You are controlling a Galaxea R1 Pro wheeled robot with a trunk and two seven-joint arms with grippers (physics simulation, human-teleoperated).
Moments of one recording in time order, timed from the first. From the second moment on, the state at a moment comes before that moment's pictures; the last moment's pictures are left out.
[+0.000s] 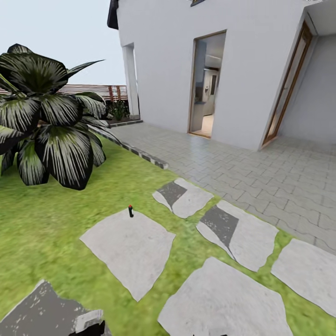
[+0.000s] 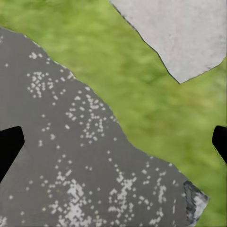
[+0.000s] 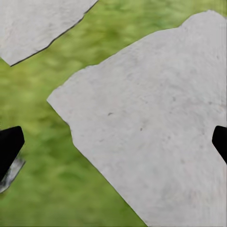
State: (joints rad) left arm -0.35 0.03 0.30 -0.29 -0.02 -0.12 0.00; right arm -0.17 0.12 0.01 -0.49 0.19 -0.22 -0.01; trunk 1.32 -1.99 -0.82
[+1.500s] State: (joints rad) left arm -0.35 0.03 0.30 -0.31 -0.02 -0.11 0.00; right arm -0.18 0.12 0.01 -0.53 0.19 -0.21 -0.01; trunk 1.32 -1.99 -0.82
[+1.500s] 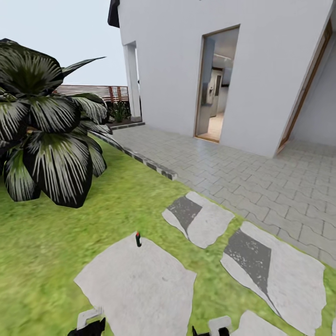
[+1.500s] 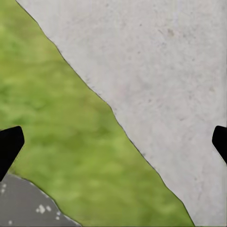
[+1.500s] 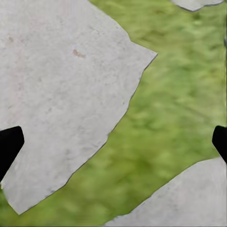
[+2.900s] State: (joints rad) left arm -0.75 0.02 0.30 -0.28 -0.03 0.00 0.00; right arm -0.65 0.17 0.01 -0.88 0.04 0.33 0.00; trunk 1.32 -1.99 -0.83
